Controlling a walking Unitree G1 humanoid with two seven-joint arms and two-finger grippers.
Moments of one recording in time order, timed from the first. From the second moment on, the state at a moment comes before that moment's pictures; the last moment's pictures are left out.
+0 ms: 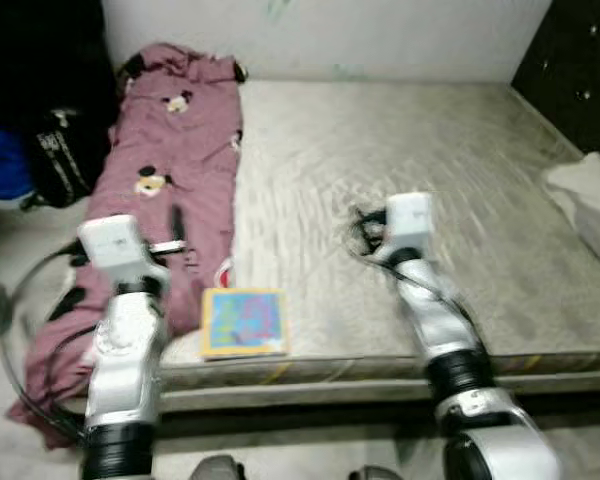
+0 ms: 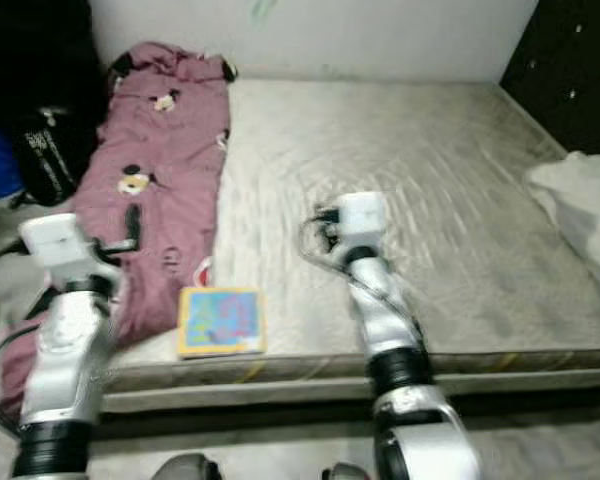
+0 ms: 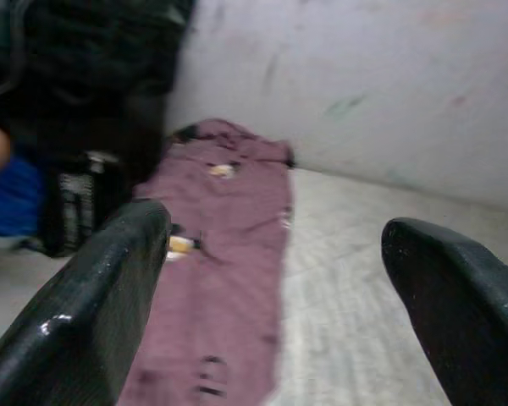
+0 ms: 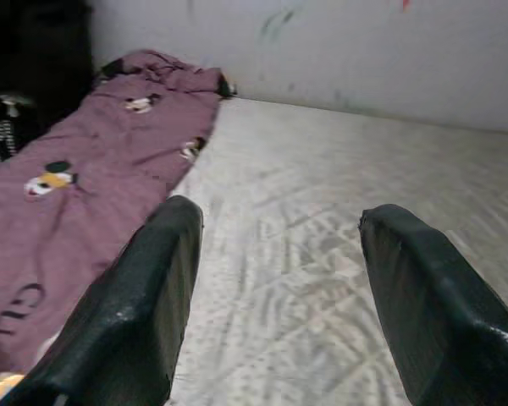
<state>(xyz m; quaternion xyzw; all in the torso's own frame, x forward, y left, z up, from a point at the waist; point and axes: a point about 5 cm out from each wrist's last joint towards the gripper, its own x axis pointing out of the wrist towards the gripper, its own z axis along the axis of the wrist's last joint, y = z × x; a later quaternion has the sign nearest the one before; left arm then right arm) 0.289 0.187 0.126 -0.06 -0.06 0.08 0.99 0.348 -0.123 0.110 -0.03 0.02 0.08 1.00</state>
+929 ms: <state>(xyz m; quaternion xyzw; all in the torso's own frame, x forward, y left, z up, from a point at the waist) 0.276 0.171 0.118 -0.07 -0.03 0.06 0.99 0.328 -0.136 0.090 -0.03 0.06 0.06 1.00</state>
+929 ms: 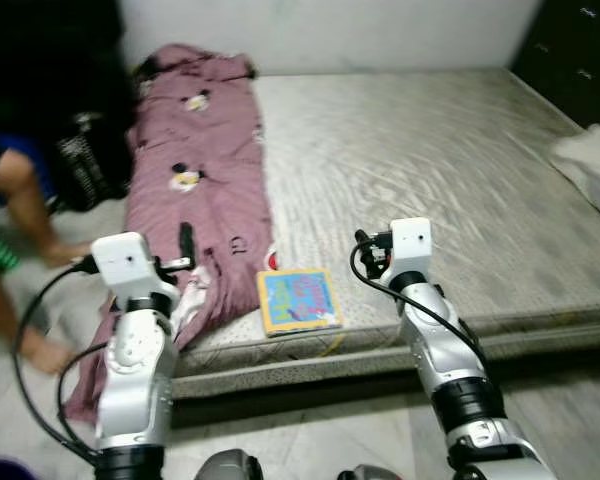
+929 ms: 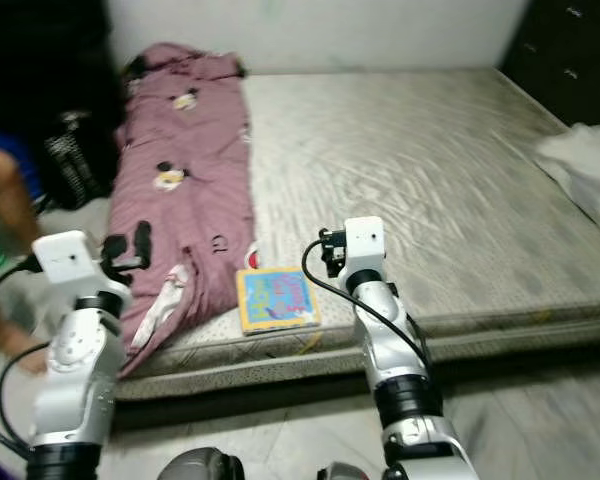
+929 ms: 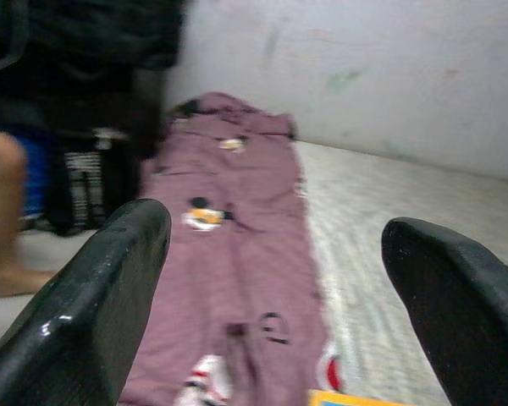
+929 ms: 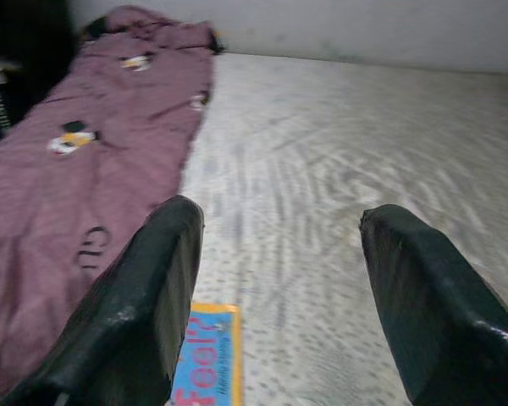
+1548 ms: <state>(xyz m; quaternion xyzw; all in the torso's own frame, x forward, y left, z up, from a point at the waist) 0.277 0.157 0.123 -0.07 -0.04 0.03 1.00 0.325 -0.138 0.092 -0.04 0.06 0.06 1.00</state>
